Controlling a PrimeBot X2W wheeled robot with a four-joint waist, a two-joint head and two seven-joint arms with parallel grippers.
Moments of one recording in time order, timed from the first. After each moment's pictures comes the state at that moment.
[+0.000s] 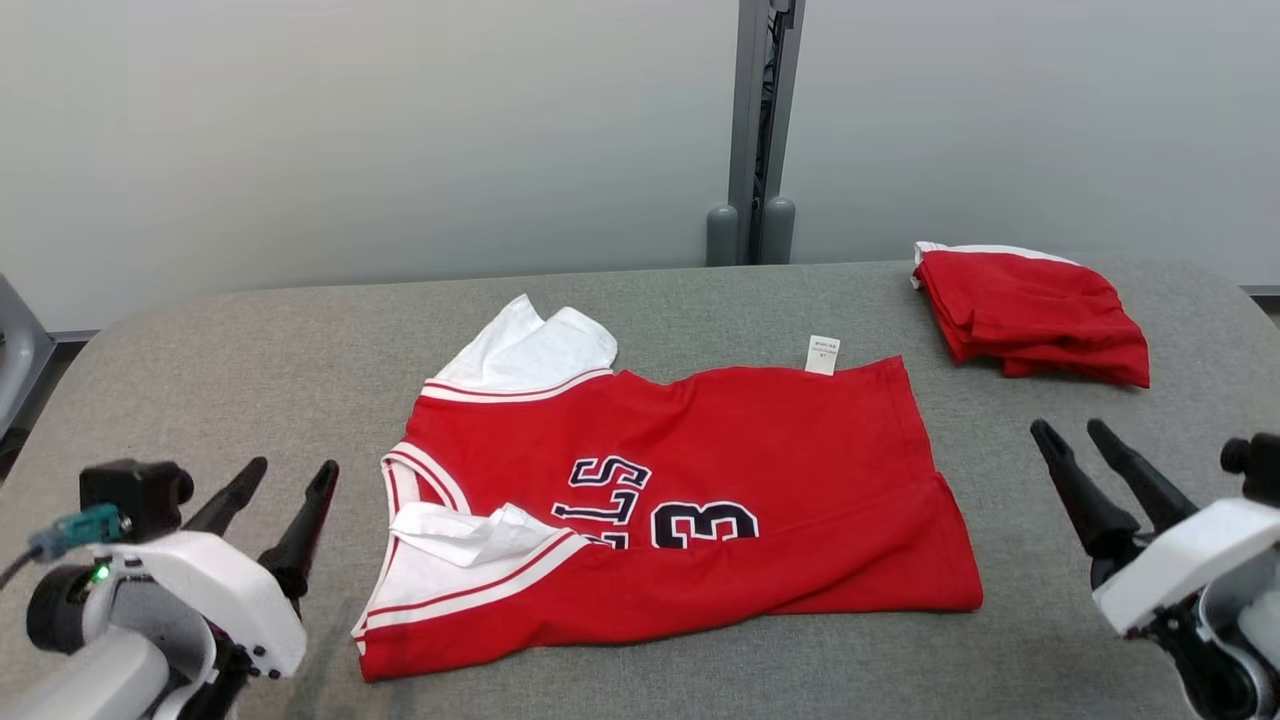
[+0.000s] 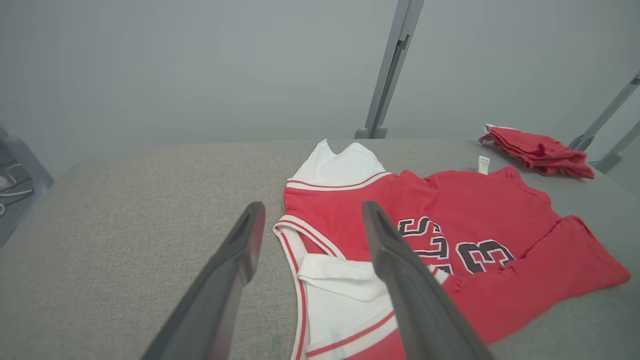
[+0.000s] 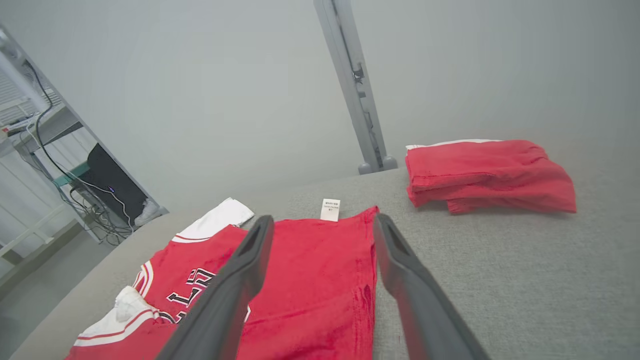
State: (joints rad) left arm -0.43 0.76 -0.90 0.20 -1.18 0.19 -0.12; right arm -0.43 -0.61 0.75 0.43 1.20 0.13 -0.26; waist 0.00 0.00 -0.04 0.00
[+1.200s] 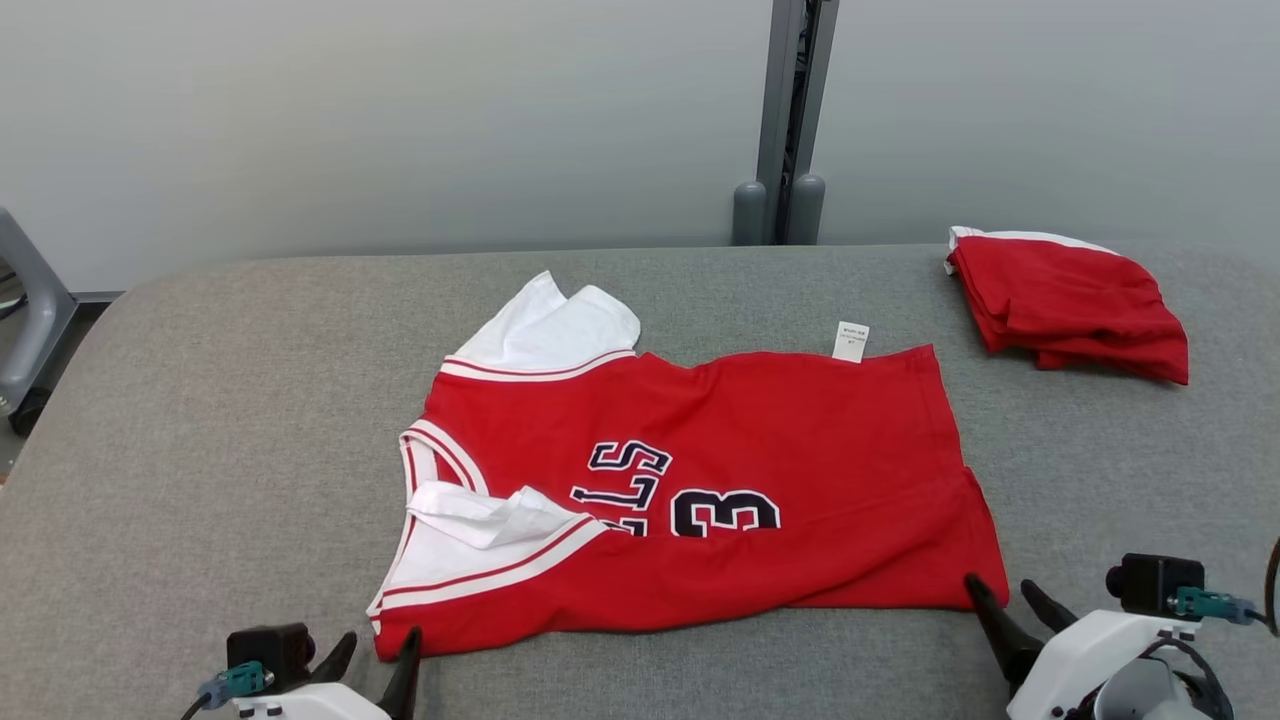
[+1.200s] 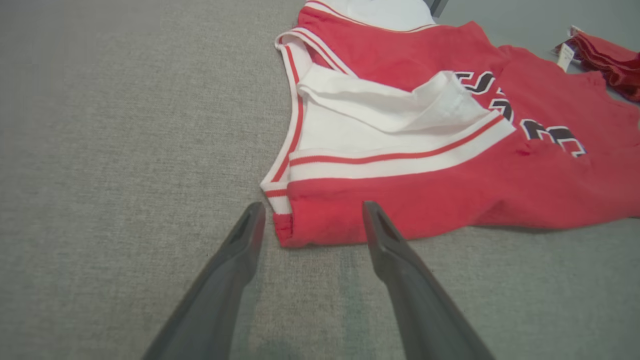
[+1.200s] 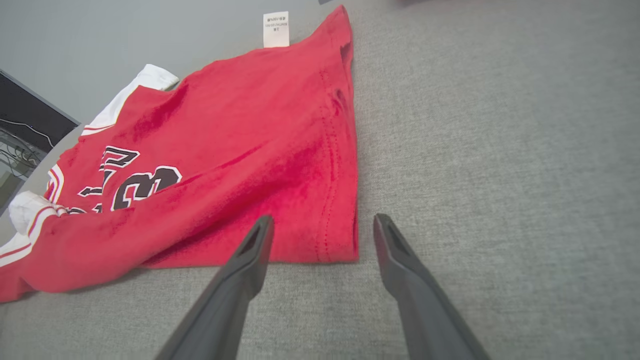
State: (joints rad) left arm -0.19 0.42 -0.79 0.50 -1.02 0.20 -0.19; right arm -0.28 -0.30 0.51 0.74 0.90 0.13 -0.10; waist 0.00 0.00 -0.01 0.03
